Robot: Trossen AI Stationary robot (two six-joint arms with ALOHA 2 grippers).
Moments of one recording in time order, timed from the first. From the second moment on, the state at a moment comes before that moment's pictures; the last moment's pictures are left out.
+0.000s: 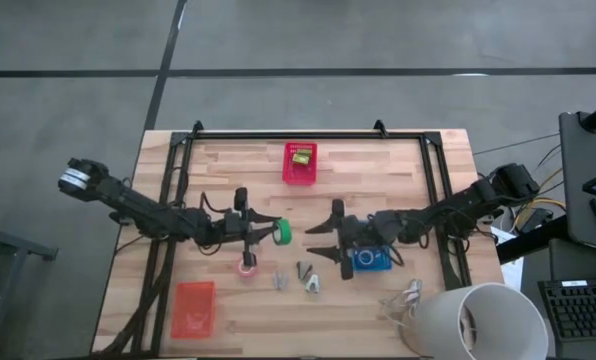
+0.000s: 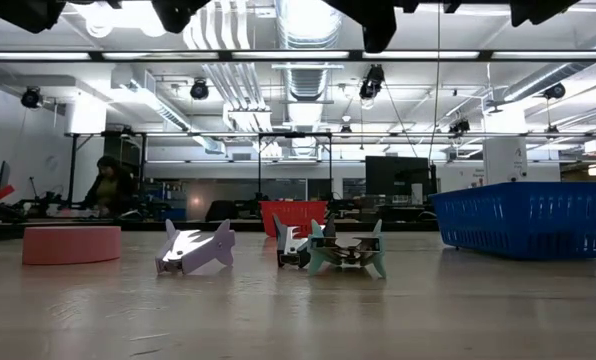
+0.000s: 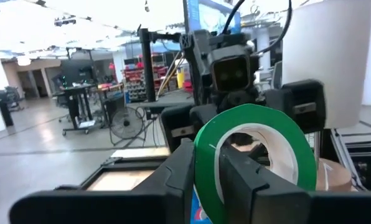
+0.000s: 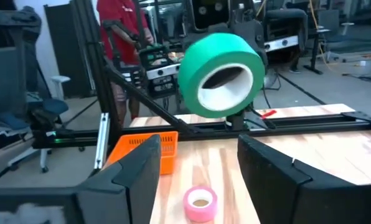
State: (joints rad) left arm -0.34 1.20 0.55 0.86 -0.47 0.17; right arm 0.27 1.49 0.77 0.72 0.19 0.15
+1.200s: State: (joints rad) left arm -0.26 1.49 0.71 1.05 -0.42 0.26; right arm 0.25 1.49 0.77 0.74 0.17 0.11
